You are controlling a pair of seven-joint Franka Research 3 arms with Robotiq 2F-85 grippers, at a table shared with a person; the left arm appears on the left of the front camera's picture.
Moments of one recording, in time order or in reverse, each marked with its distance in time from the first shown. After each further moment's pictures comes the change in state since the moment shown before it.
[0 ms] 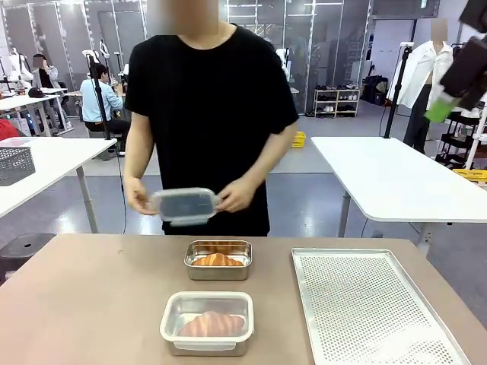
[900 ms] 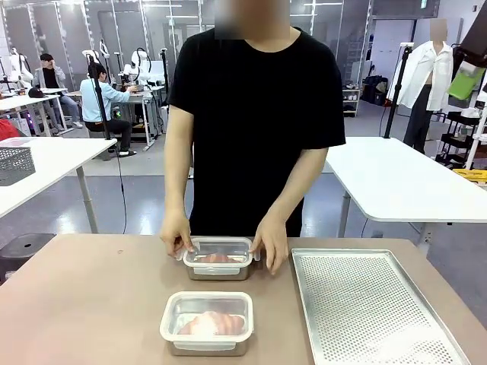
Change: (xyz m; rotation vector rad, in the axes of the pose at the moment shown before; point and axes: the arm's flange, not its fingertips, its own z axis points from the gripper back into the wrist) left arm 0.000 0.000 0.000 0.000 0.000 0.000; right arm 0.007 0.006 0.027 0.033 0.078 -0.102
